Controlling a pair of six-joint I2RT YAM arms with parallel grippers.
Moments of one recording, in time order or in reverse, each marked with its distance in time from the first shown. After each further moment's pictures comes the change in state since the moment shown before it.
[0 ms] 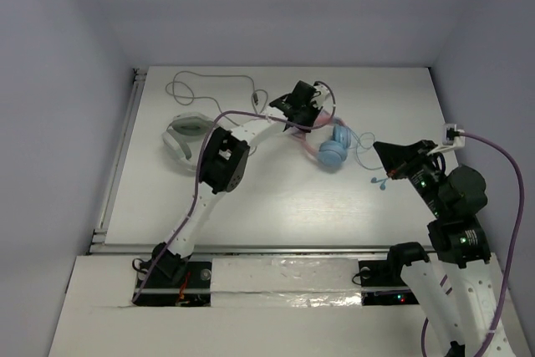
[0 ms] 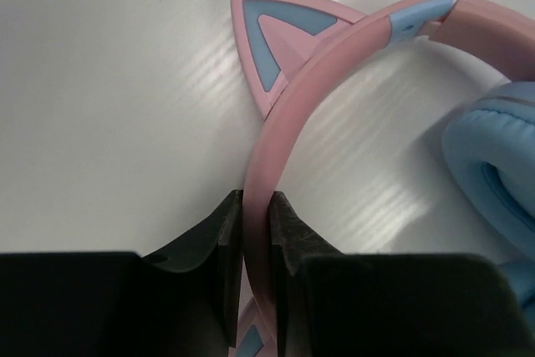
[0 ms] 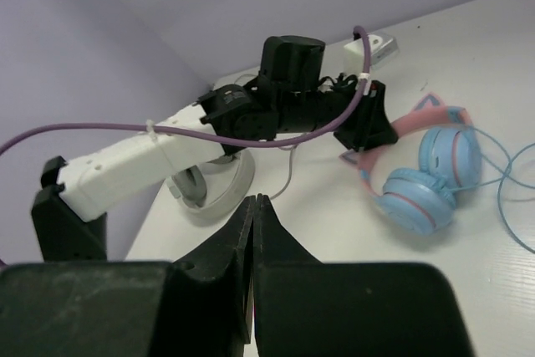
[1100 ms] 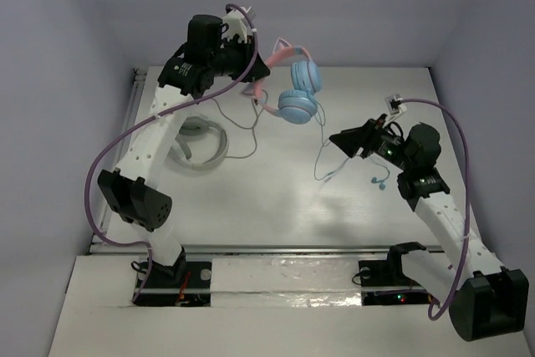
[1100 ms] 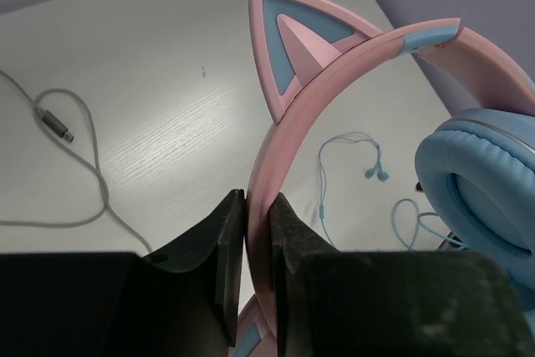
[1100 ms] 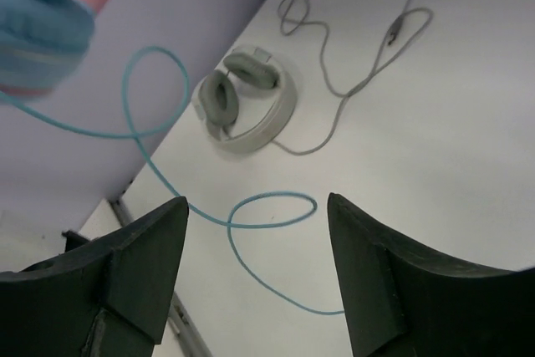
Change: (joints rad) left arm 0.279 -0.832 -0.236 -0.256 0.351 -0.265; right arm 0.000 0.503 -0.086 0.520 -0.392 -0.067
